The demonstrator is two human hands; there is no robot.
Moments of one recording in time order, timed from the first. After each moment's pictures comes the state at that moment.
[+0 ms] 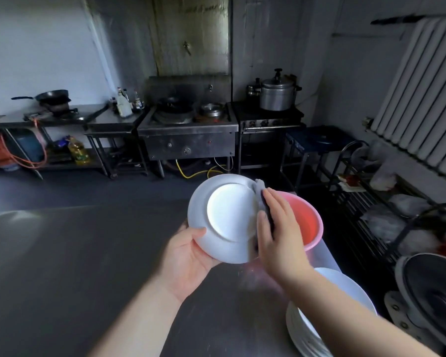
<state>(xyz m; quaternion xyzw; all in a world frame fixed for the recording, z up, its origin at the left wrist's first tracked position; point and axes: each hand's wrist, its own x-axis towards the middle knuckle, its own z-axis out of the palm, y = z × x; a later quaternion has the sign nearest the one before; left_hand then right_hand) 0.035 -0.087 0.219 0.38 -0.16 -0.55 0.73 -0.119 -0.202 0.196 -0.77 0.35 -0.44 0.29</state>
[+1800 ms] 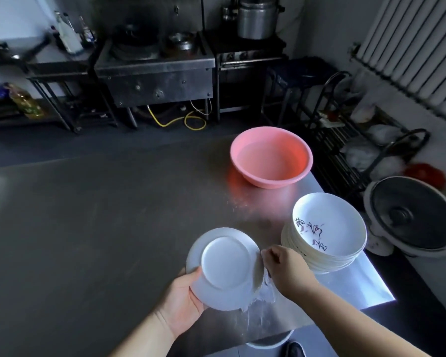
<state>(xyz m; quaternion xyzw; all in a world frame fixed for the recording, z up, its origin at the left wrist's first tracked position) 0.030 0.031 0.029 0.47 0.01 -0.64 0.60 -0.181 -0.102 0.032 -0.74 0.57 -0.09 0.35</state>
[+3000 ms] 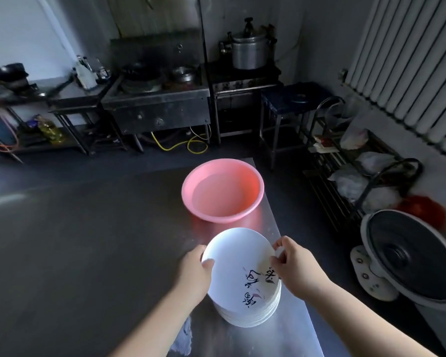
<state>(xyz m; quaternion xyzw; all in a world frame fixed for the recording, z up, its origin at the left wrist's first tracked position) -0.156 -0.186 0.070 0.85 -0.37 -0.26 0.28 -0.380 -0.303 0.074 -0.75 0.53 -0.11 0.38</state>
